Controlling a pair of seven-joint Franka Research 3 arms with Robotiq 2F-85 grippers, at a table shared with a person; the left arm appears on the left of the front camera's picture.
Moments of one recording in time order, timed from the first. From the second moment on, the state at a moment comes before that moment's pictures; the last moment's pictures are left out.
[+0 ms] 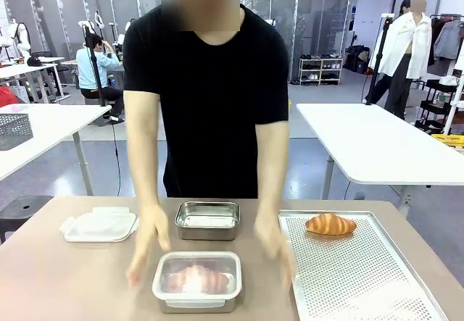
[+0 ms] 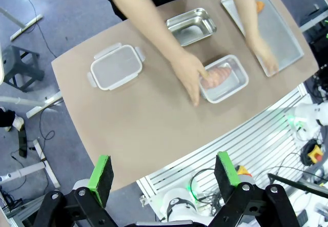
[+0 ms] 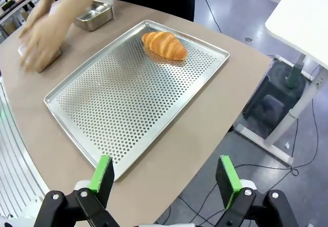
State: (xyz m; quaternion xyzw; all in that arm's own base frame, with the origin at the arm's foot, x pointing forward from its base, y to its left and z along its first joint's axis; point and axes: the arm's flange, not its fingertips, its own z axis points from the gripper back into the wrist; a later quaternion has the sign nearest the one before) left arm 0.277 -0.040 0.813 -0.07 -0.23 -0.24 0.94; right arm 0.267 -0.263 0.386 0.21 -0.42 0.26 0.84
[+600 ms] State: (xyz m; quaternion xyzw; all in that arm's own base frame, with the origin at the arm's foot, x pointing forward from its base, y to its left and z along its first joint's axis) left arm 0.277 -0.040 0.813 -0.07 -0.23 -0.24 0.94; right arm 0.334 -0.176 0.511 0.09 -0.36 0.50 0.78
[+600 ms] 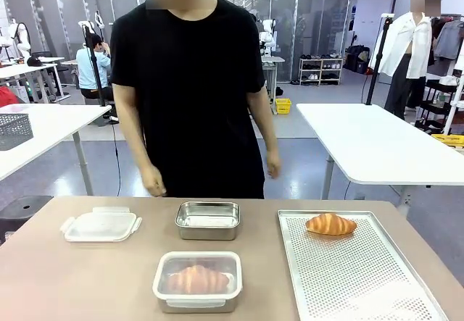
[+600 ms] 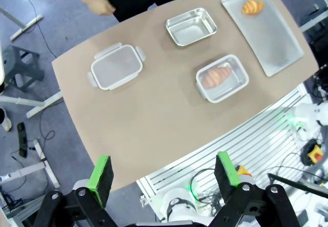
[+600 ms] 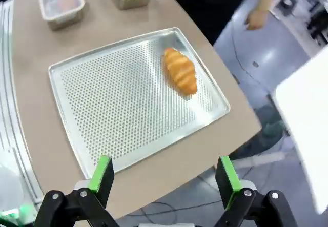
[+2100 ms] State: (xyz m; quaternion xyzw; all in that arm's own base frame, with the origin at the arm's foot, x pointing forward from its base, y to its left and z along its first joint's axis) left arm 0.277 -0.040 0.813 -0.07 -0.23 -0.24 0.94; right arm 0.511 0.040 0.421 -0.01 -0.16 0.67 0.73
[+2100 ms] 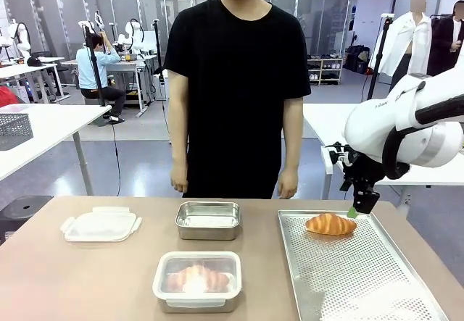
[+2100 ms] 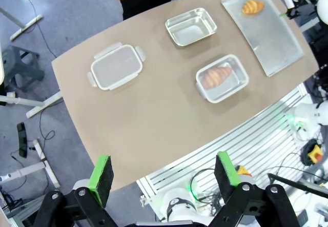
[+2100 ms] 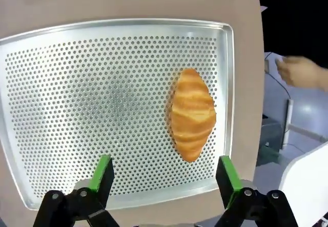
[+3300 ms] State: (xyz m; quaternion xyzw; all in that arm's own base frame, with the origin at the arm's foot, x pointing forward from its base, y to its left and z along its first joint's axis) left arm 0.277 -0.040 0.813 -0.07 -0.23 -0.24 0.94; right arm 0.571 0.056 0.378 0.00 -0.13 0.67 0.73
